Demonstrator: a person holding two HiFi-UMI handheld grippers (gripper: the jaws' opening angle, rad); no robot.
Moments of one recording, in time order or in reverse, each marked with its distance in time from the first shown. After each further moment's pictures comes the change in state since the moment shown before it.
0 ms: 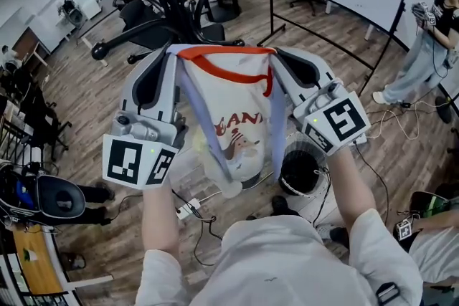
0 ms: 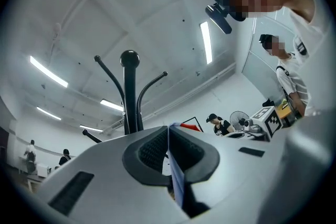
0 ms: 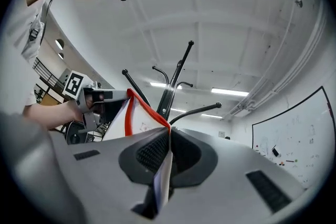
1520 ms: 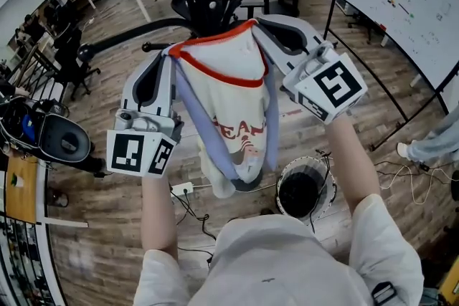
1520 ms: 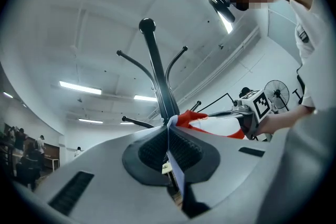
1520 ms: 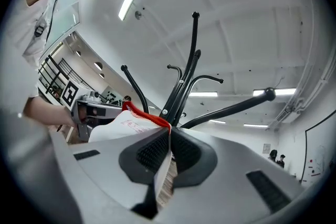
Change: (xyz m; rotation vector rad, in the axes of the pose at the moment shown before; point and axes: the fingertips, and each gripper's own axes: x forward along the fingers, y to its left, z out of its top) left arm -0.007 0.048 -0.059 0.137 0.162 0.388; right arm 0.127 -0.018 -0.006 -0.039 -0.154 0.453
